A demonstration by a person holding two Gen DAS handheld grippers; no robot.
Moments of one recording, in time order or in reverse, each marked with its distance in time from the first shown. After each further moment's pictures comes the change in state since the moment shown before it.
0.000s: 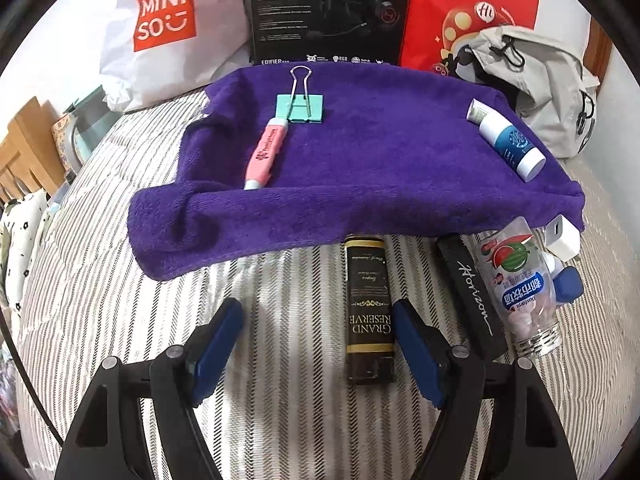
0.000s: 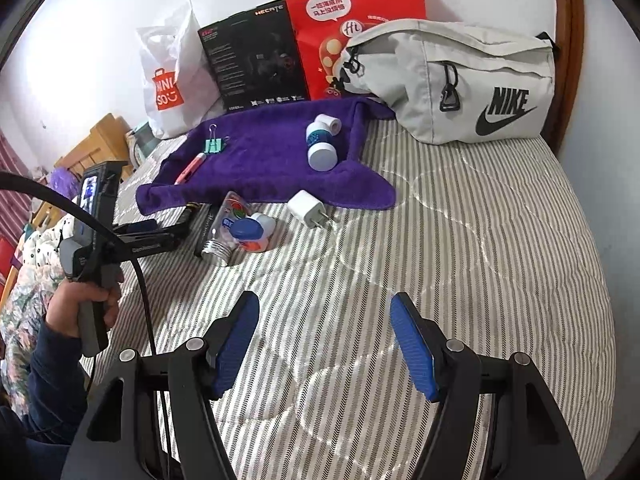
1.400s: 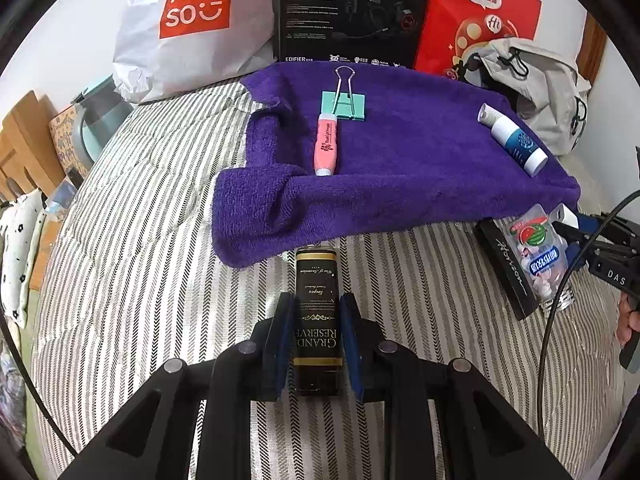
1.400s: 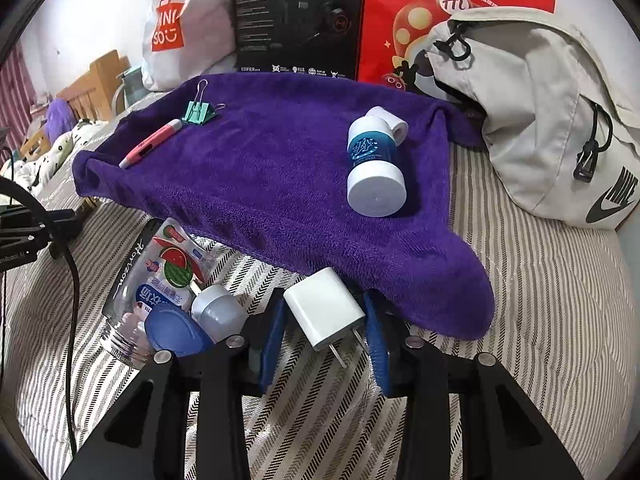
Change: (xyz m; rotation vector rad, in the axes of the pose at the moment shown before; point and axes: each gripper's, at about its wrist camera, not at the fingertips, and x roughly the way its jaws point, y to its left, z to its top) left arm -0.012 0.055 -0.005 0.016 0.016 -0.047; right arm 0.153 0.040 0.066 -0.243 0.018 -0.044
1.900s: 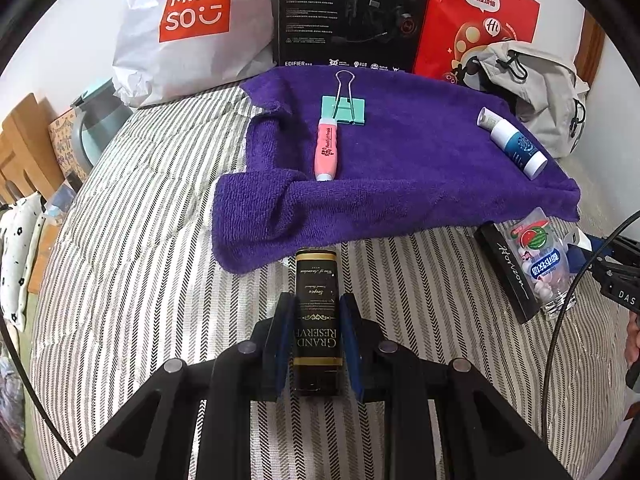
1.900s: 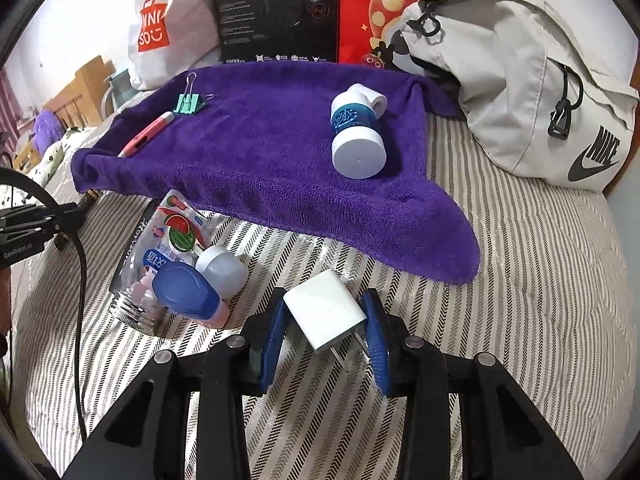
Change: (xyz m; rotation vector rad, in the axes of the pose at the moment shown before) left arm 0.000 0.002 0.001 0.000 -0.016 -0.006; right arm -0.014 -0.006 -0.019 0.068 0.044 -0.004
